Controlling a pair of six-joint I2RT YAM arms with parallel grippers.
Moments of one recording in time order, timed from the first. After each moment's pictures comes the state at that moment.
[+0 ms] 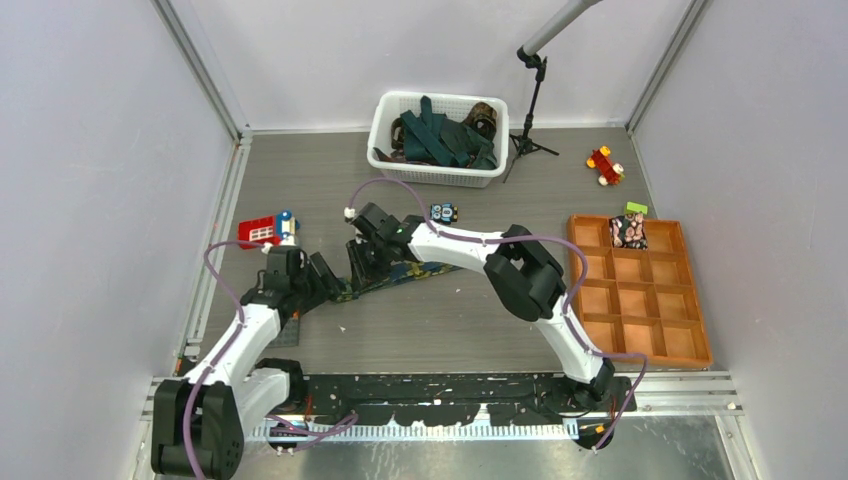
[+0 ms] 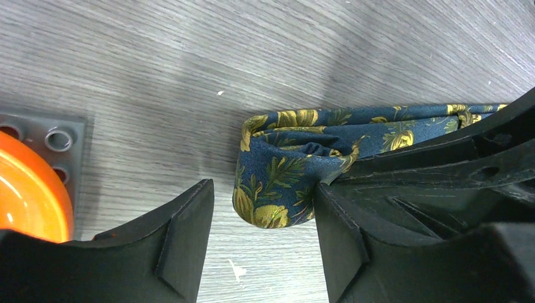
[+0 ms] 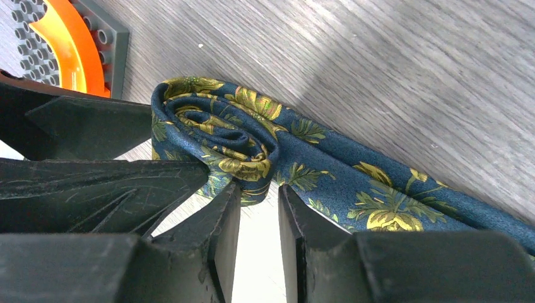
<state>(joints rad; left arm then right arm) -0.09 0.96 0.41 -0.33 0.12 -0.62 0.98 2.24 1.75 -0.44 -0.28 0.57</state>
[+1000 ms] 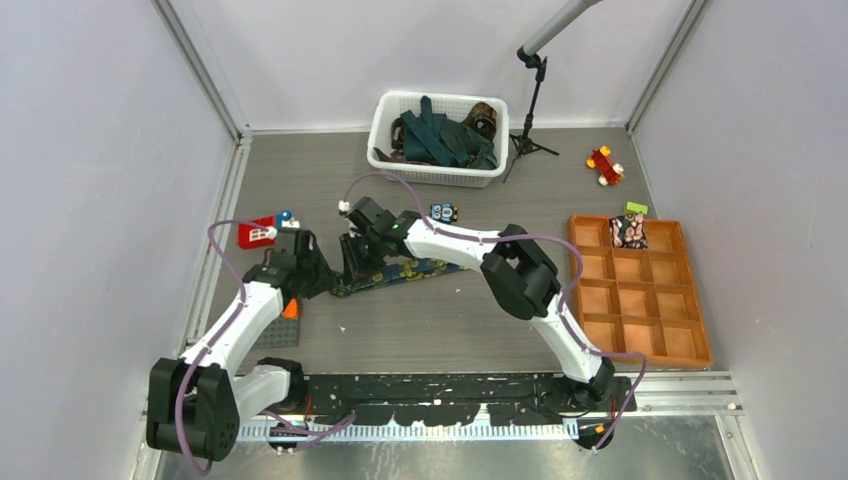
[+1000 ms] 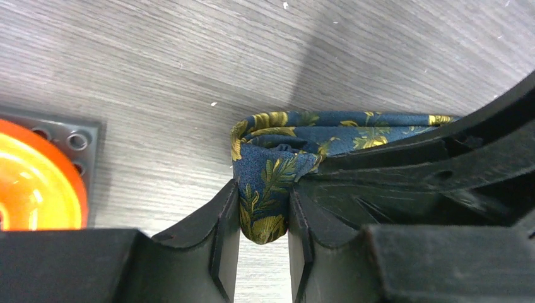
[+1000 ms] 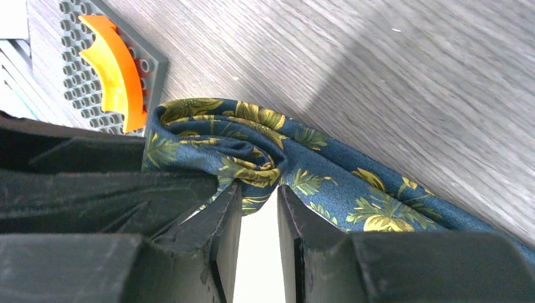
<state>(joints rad) -0.15 1.07 0.57 -0.45 0.04 -0.65 0.97 2.28 1.82 -0.43 -0.30 0.59</state>
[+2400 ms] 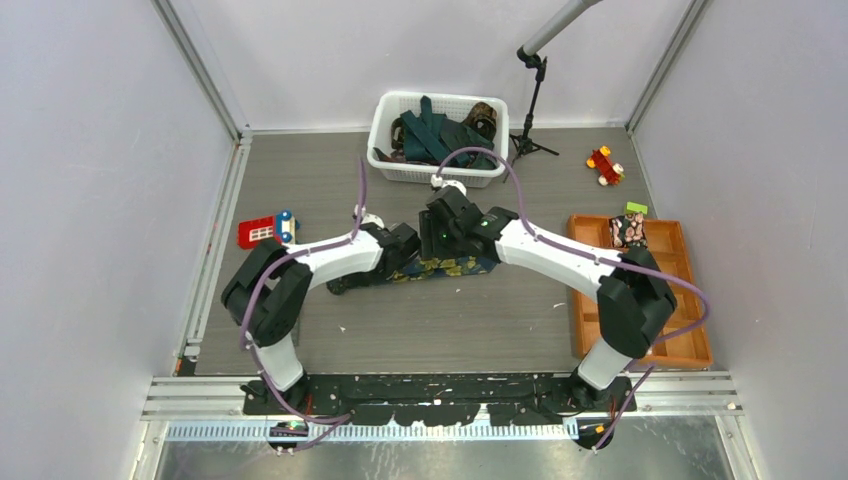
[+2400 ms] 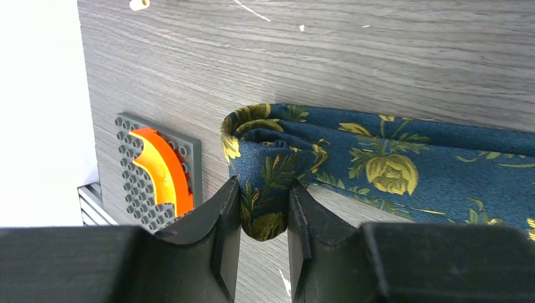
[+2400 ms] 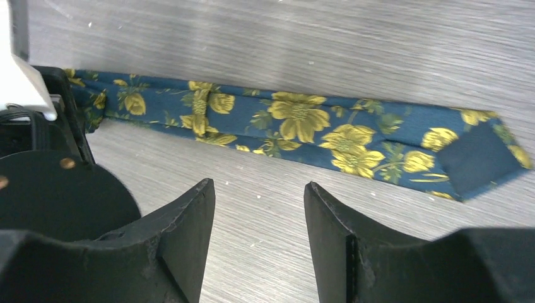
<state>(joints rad) -0.72 1.73 1.07 -0.95 -0.82 -0.76 0.82 1.68 1.27 -0.48 0.09 0.60</state>
